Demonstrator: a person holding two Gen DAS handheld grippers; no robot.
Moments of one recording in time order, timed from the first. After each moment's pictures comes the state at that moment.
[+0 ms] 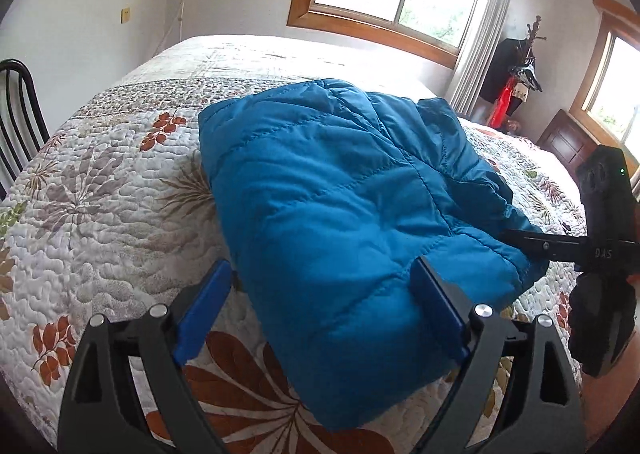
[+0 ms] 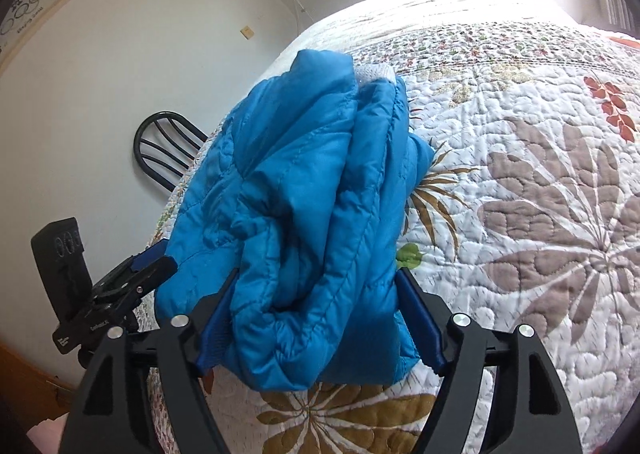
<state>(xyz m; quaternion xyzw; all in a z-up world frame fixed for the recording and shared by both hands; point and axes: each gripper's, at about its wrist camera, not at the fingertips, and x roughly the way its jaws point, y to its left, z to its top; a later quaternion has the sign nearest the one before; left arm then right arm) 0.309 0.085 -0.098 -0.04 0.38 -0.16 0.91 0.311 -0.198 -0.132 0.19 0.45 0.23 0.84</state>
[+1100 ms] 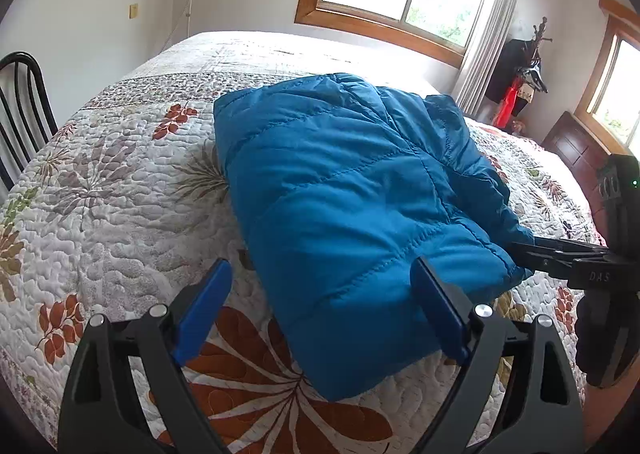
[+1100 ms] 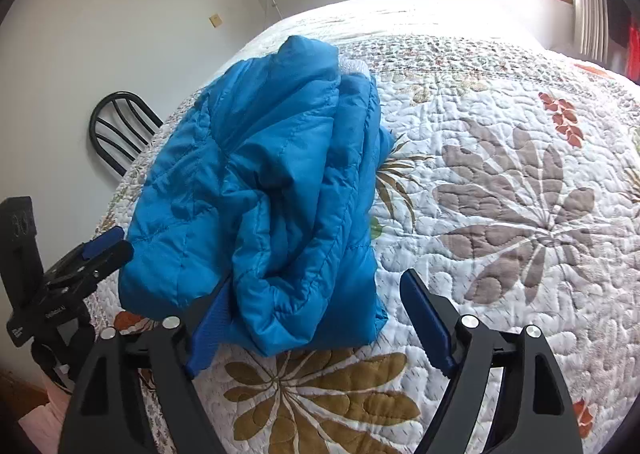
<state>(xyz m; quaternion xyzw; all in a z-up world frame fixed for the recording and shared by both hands) 0.296 0.091 -0.092 -0.04 0.39 -0.15 0.91 0.271 -0.168 -0.116 0.10 0.46 0.13 0.87</state>
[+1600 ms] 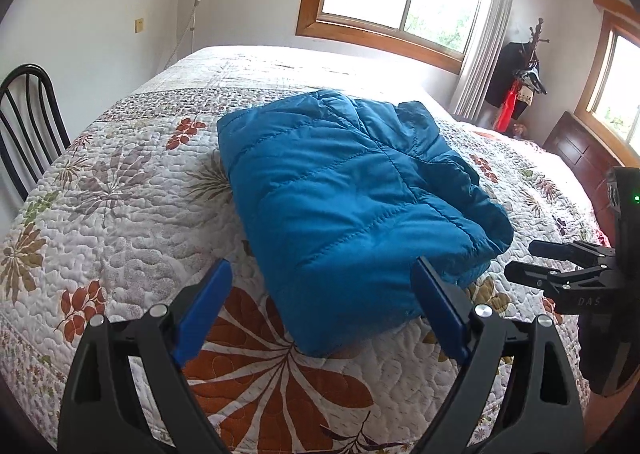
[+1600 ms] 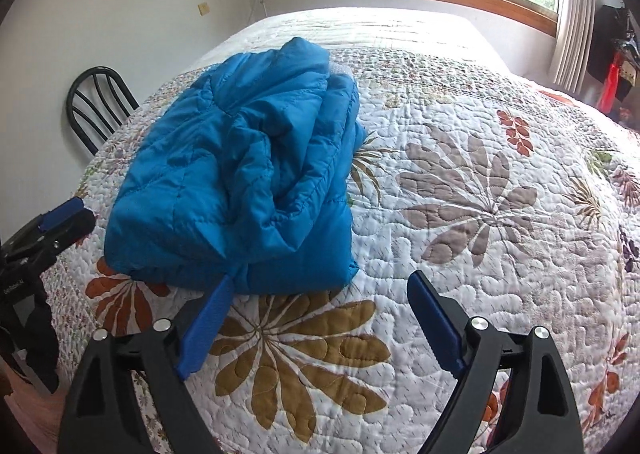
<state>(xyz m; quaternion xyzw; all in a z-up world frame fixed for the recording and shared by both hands) 0.255 0.088 -0.069 -0.03 0.37 -0.14 0.92 0.229 -0.161 -0.103 0.04 0.46 0.08 0.88</state>
